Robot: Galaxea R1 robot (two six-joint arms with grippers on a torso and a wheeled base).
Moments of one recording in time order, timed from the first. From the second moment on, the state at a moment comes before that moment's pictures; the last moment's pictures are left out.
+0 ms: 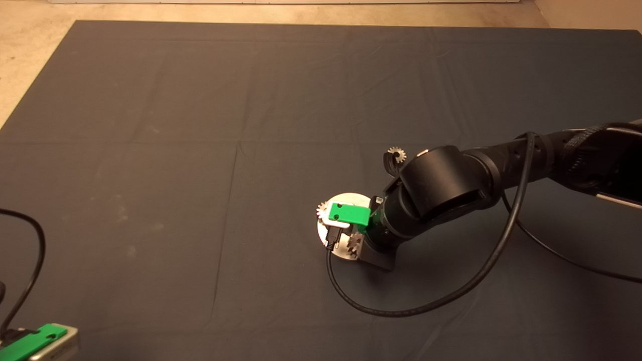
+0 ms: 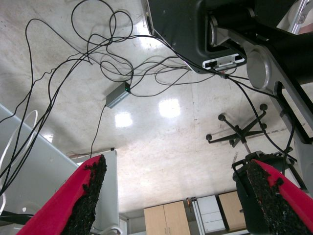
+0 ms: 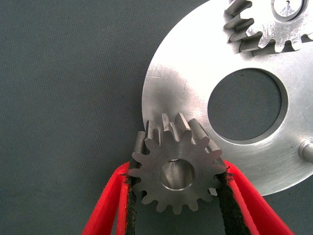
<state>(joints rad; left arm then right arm) -0.32 1.60 -0.32 -0.11 1.53 -1.08 0.22 2.74 -0.87 -0.47 -1.54 0.63</state>
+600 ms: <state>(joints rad) -0.32 1.60 -0.32 -0.11 1.53 -1.08 0.22 2.73 -0.87 -0.47 -1.52 0.63</state>
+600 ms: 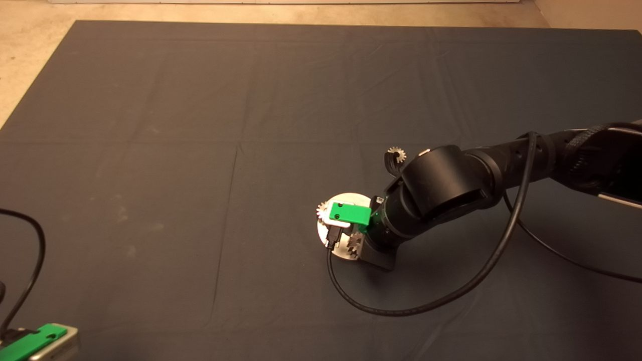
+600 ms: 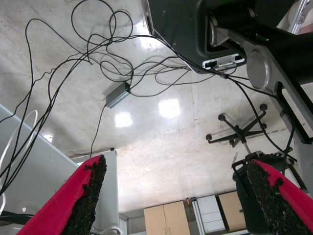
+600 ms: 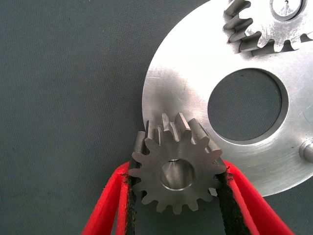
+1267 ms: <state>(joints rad) -0.32 1.60 -0.32 -0.11 1.53 -1.08 0.23 2.72 -0.87 -0.48 -1.52 0.63</state>
